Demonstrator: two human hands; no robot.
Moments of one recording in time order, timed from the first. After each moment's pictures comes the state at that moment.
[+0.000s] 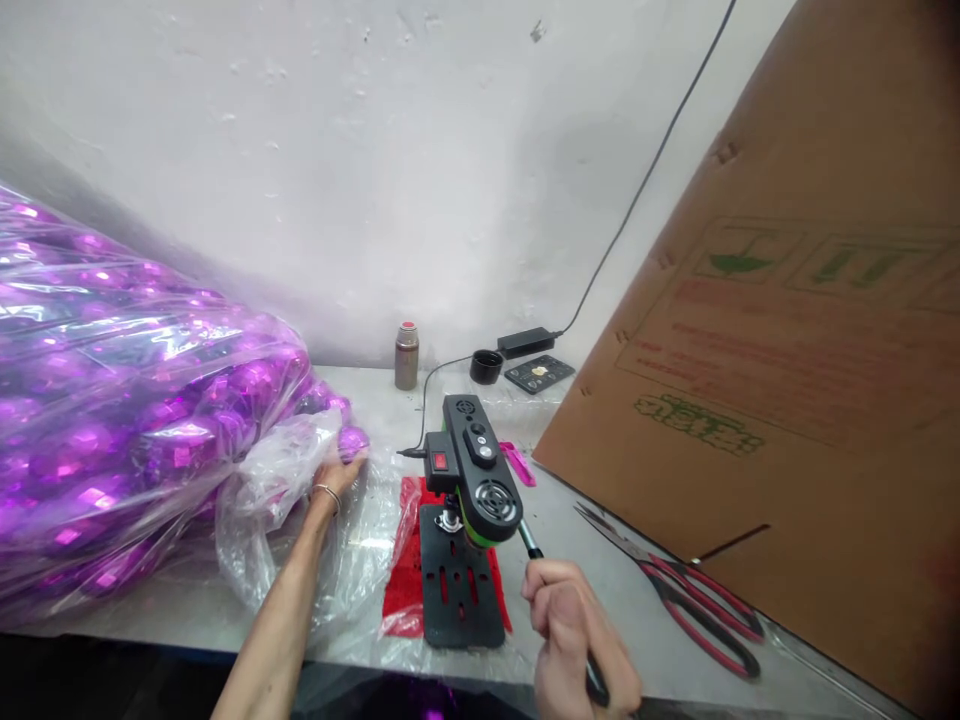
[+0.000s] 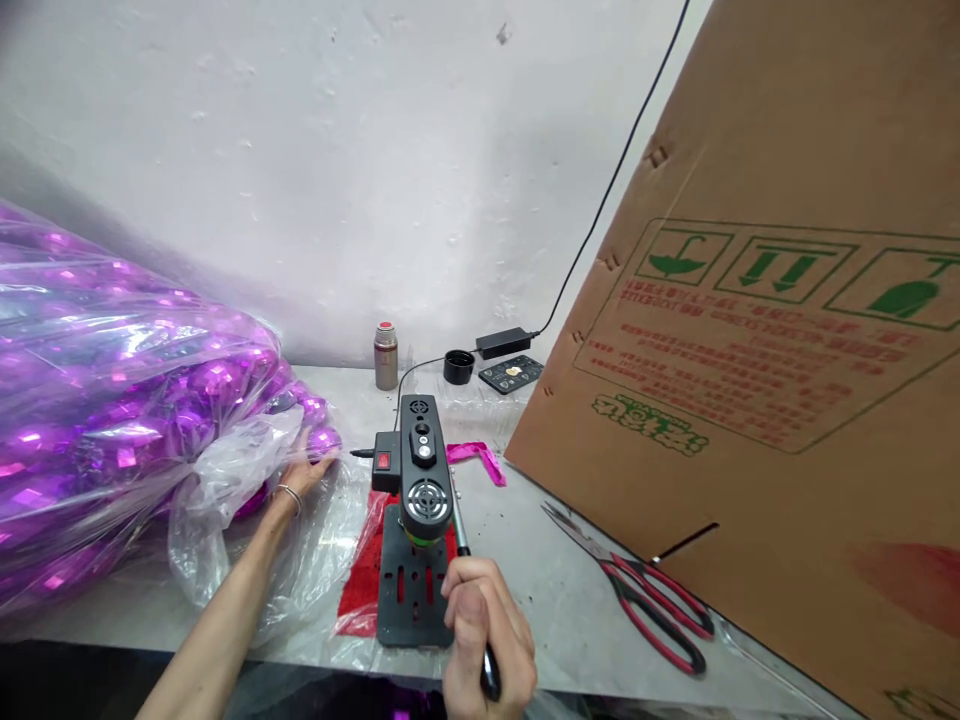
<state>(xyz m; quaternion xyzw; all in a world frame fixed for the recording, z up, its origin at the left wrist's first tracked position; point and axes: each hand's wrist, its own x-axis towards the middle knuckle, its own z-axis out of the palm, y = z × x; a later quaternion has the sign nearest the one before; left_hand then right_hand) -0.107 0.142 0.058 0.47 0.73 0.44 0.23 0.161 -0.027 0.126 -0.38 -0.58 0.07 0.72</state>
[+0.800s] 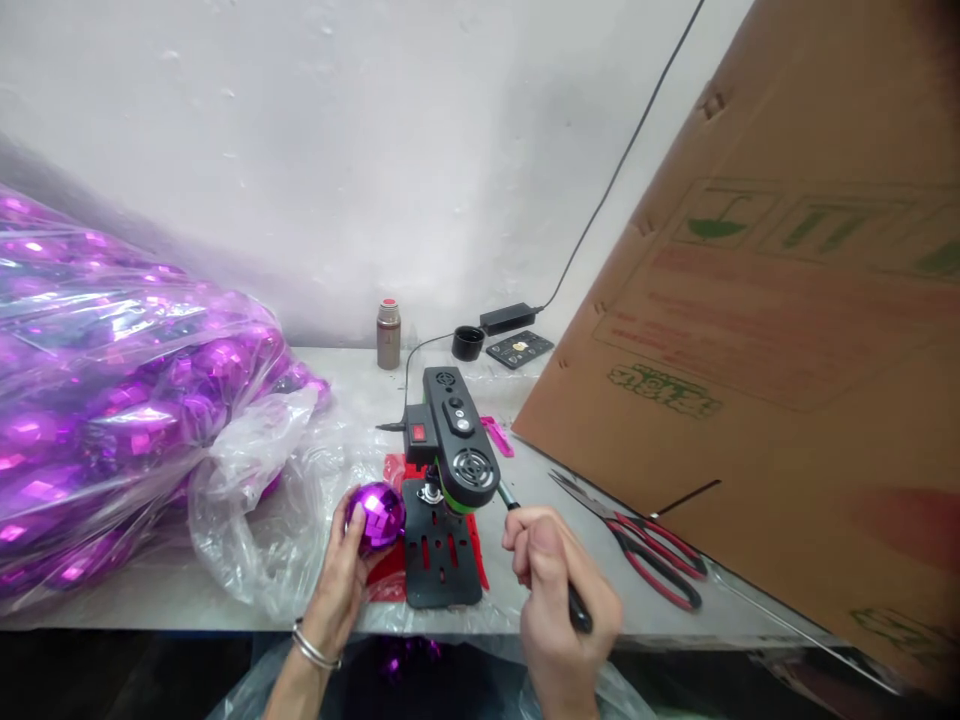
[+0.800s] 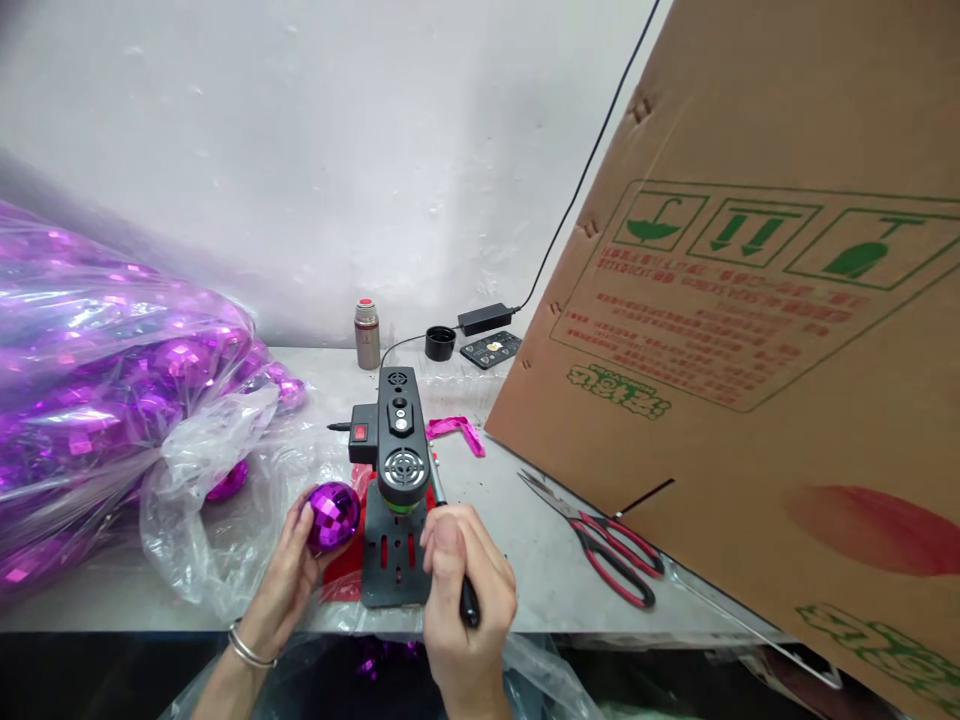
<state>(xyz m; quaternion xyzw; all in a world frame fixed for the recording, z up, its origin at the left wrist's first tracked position) -0.024 -0.008 0.044 0.25 0.52 0.57 0.58 0.160 -0.028 0.156 -0.40 -0.58 0.10 0.70</state>
